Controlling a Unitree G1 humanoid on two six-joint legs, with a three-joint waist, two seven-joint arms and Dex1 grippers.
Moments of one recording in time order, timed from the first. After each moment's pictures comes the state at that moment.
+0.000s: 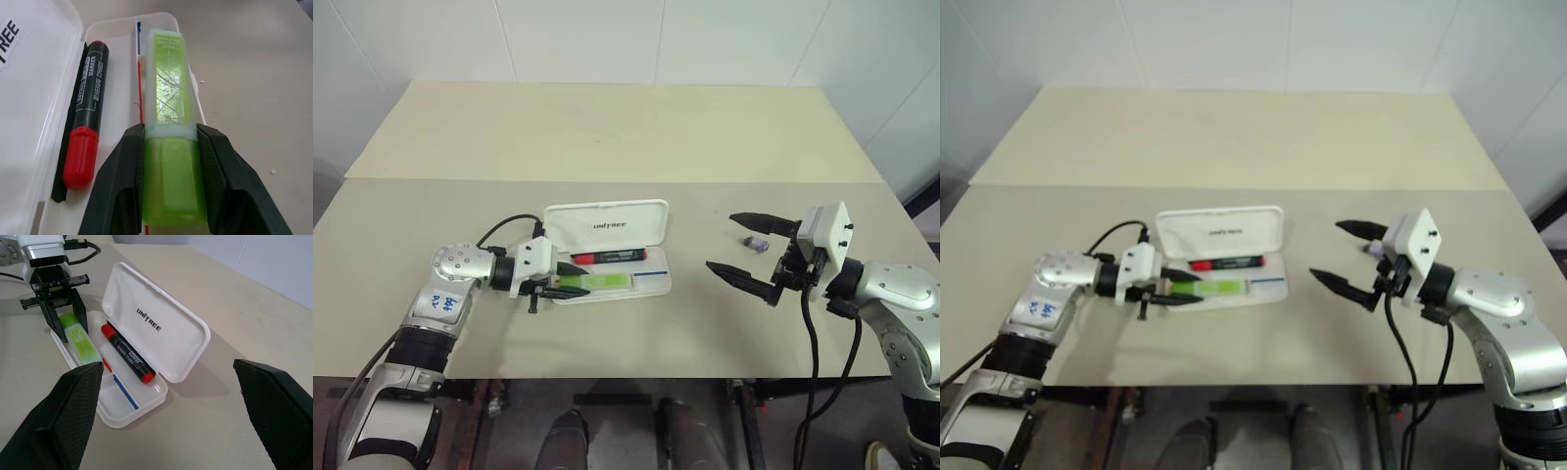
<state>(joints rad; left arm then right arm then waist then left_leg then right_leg) -0.55 0.66 -0.13 0.29 -0.19 -0.06 -1.27 -0.23 -0.74 -0.17 -0.40 0.55 0.38 0.88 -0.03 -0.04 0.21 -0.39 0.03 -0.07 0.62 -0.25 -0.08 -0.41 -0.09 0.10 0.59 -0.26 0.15</state>
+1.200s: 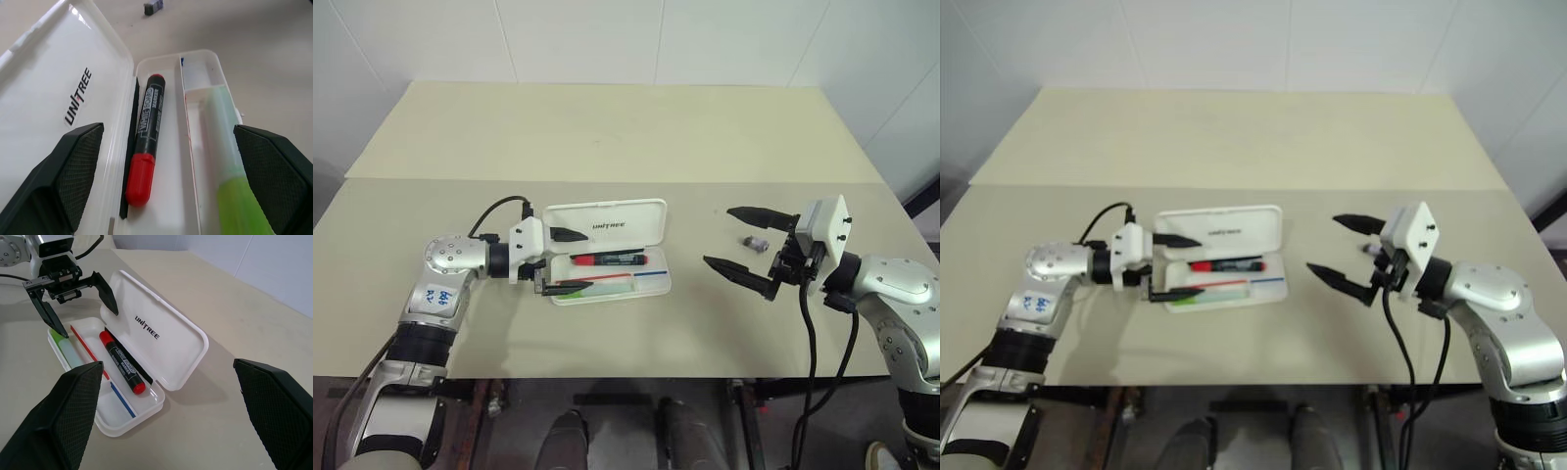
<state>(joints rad) -0.57 0.64 -0.06 0.28 -0.21 -0.08 -1.19 -0.27 -0.74 -0.16 -0.39 0.55 0.37 0.88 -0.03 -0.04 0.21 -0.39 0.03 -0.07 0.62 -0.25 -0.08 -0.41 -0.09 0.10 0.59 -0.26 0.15</state>
